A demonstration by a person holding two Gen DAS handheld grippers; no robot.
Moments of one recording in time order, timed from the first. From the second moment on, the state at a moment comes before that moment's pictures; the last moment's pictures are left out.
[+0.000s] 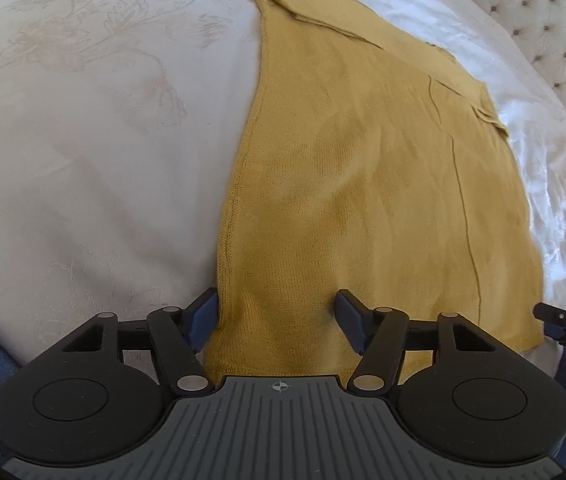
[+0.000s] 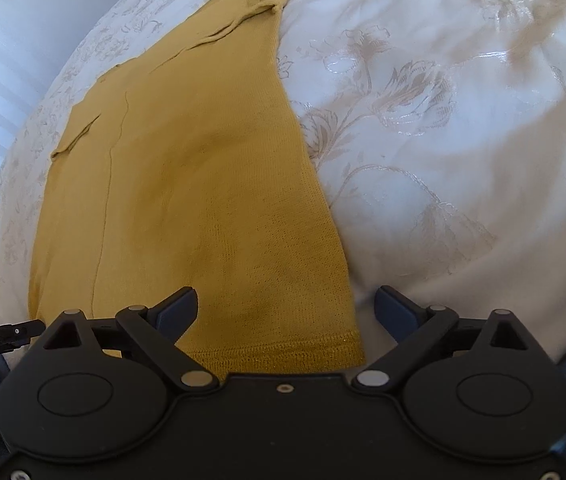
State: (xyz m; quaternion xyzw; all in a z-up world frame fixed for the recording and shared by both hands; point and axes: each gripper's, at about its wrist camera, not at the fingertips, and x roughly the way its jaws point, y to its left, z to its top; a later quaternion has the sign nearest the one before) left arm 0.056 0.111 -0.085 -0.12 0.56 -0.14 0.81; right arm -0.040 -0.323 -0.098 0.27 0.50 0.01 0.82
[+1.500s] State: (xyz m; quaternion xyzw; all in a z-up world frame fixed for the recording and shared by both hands) left arm 0.078 0.142 -0.026 -0.26 0.44 -0.17 0.84; right arm -0.033 -0.340 -0.036 0.35 0.34 0.07 0.87
